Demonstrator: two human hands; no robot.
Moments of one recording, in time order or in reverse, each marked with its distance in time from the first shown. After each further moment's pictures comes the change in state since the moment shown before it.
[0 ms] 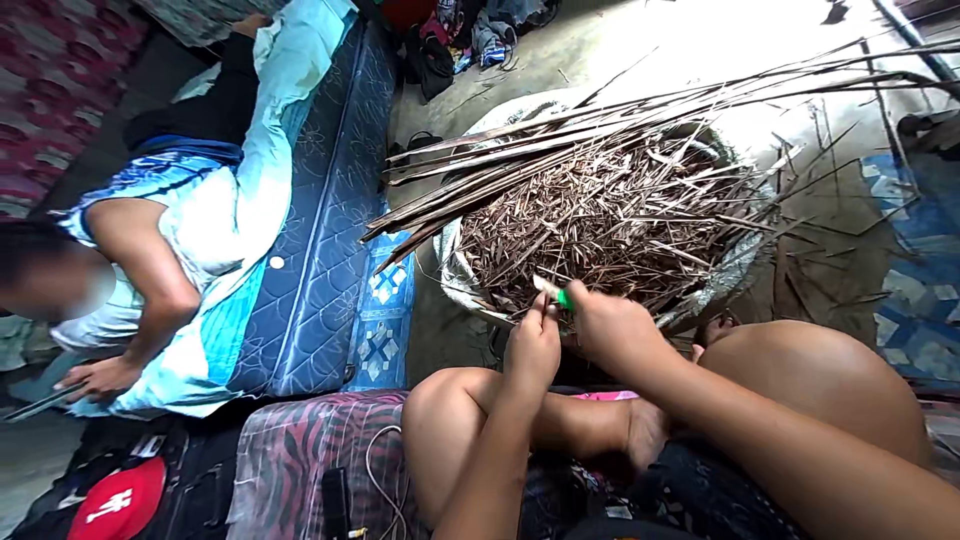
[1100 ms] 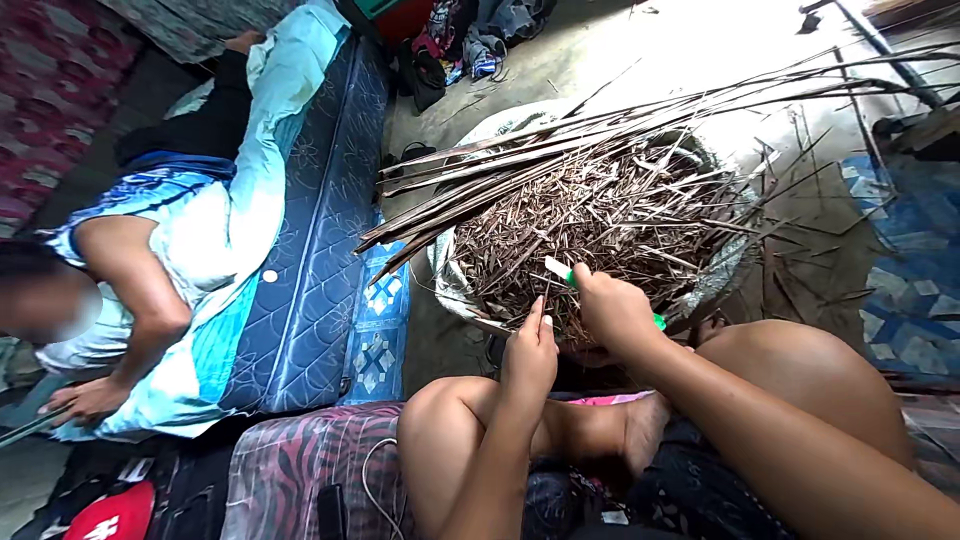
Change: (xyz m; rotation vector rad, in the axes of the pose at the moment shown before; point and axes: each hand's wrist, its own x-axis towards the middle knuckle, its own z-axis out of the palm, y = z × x) left_hand -0.003 -0.003 0.008 0.011 0.019 0.066; right_hand 0.031 0.016 -0.002 -0.051 0.081 0.163
